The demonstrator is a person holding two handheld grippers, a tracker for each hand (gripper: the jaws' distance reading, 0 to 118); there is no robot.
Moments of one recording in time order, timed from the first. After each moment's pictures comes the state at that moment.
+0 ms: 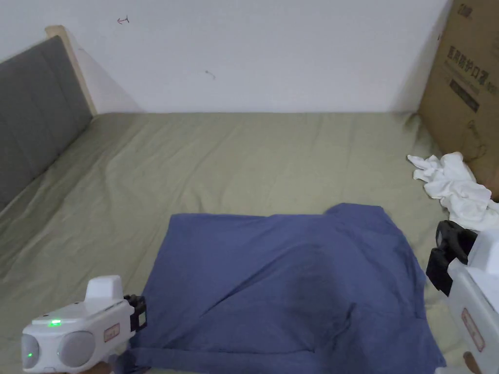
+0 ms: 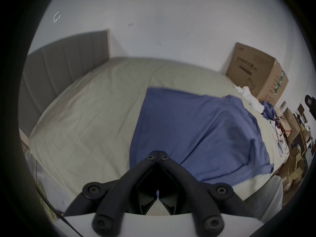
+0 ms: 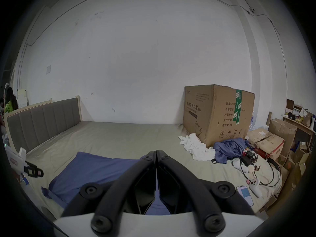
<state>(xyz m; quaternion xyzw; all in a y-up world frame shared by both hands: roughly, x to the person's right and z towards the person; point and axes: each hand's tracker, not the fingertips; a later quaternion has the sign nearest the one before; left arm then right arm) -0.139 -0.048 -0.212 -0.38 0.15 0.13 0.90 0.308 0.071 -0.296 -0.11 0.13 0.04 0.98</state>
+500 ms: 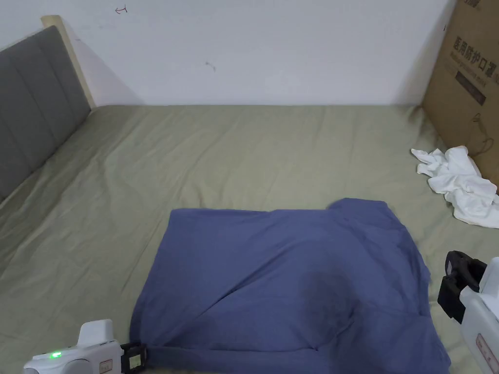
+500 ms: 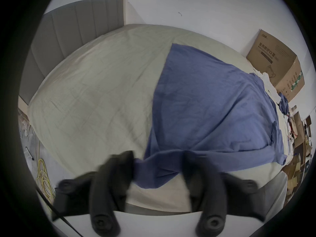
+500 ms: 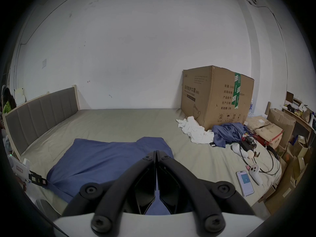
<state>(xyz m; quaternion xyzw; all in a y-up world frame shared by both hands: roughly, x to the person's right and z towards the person) -0.161 -0.122 -0.201 -0.47 0.19 0.16 0.85 0.320 0.035 -0.307 -0.17 0.12 0.05 0.98</state>
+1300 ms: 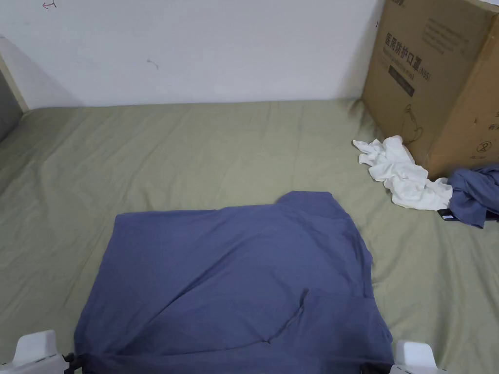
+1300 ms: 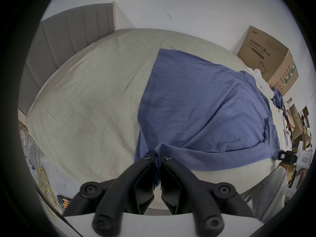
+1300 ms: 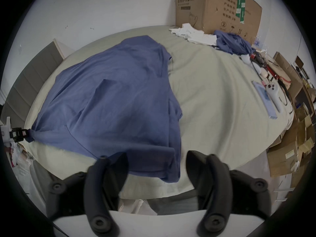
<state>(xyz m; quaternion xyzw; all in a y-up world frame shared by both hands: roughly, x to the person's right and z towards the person) -0.148 -0.099 -0.199 -0.46 0.16 0.14 0.86 0.369 -0.128 -0.289 -0.49 0.11 0.03 0.86</state>
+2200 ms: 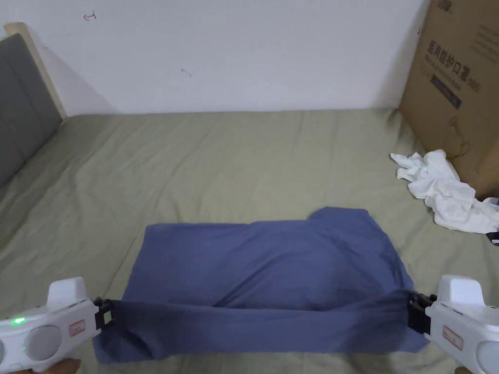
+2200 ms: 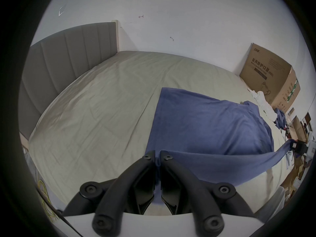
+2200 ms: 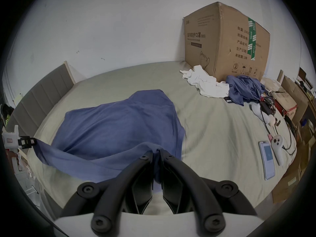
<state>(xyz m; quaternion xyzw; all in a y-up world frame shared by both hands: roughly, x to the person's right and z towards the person) -0.182 -0.056 -0.288 -0.39 0.18 0.13 0.89 0.353 -0.051 -0.408 -0.37 0.15 0.02 0.92</state>
